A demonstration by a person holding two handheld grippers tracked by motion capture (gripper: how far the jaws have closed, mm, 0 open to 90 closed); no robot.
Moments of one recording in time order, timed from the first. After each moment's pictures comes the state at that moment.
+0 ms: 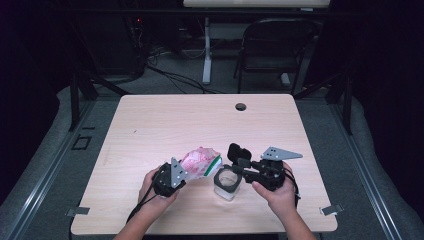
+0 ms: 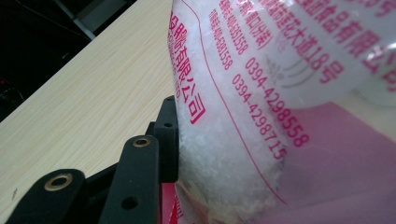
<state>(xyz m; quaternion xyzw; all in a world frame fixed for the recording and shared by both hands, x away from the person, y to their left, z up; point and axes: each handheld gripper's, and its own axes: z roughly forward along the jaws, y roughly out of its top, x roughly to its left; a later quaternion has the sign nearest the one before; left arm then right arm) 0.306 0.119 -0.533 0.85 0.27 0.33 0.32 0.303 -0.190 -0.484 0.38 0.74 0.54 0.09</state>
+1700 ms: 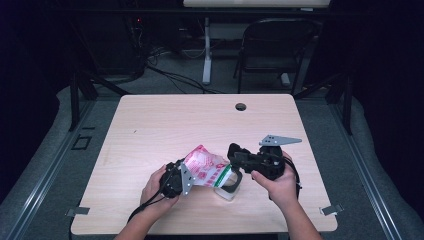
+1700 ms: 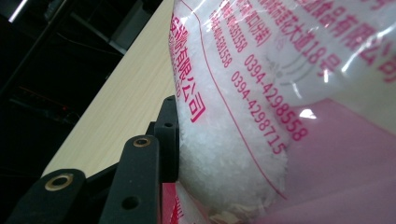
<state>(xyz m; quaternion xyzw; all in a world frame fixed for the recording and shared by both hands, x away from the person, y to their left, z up) 0.302 0.103 -0.542 0.85 0.20 0.42 0.26 0.315 -0.183 -0.449 0.39 0.75 0.53 0.04</state>
